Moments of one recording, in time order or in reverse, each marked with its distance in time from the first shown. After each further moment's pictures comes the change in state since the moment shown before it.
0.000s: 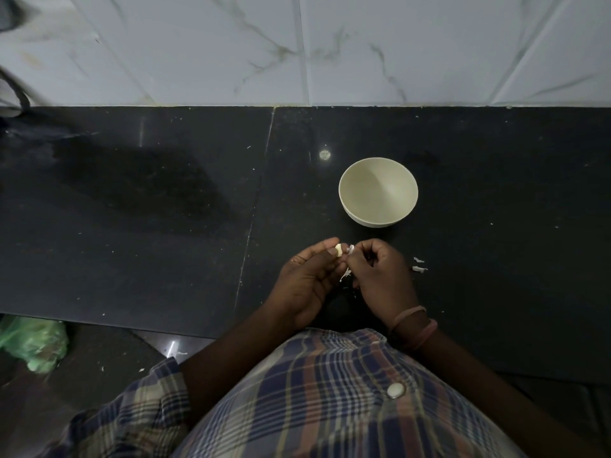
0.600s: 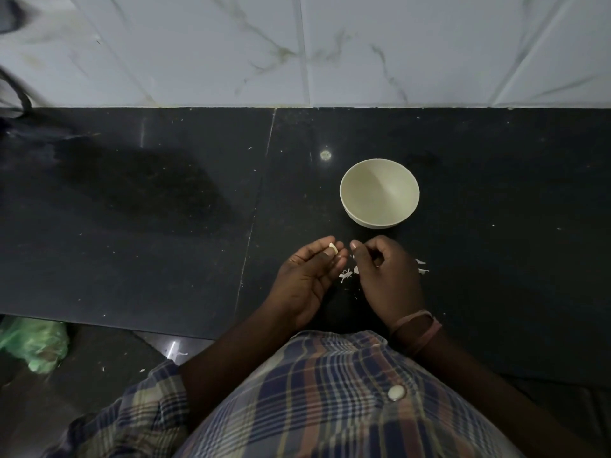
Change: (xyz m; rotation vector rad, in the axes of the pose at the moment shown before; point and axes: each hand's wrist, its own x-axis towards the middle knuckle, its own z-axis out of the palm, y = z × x) left_hand 0.001 0.002 -0.002 -0.055 -0.023 0.035; right_hand 0.002 0.005 -0.005 -0.313 0.116 -0.236
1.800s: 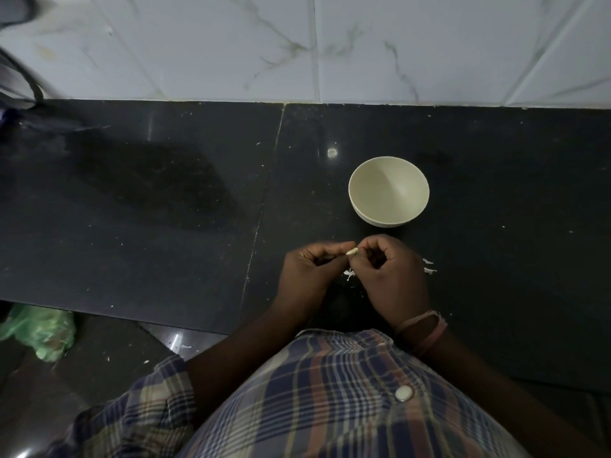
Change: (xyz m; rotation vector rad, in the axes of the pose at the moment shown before) left_hand -0.012 0.002 0.002 0.649 0.029 0.331; right_hand -0.003 -0.009 0.001 0.056 -0.025 -0.061
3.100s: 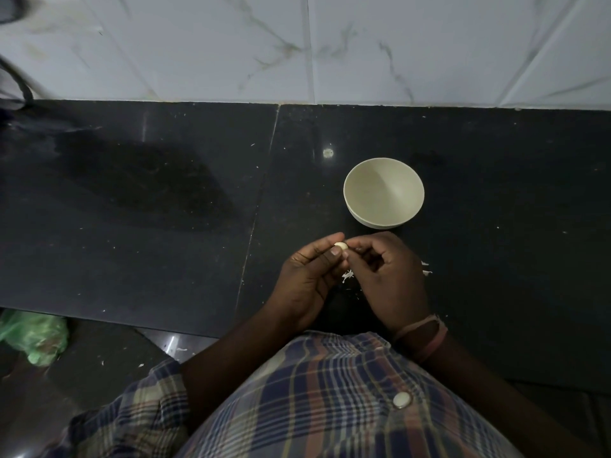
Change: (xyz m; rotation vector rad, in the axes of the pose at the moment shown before) left_hand 0.007 -0.006 0.004 -0.584 -0.100 -0.212; right_hand -0.001 -0.005 -0.007 0.068 0.003 -0.138
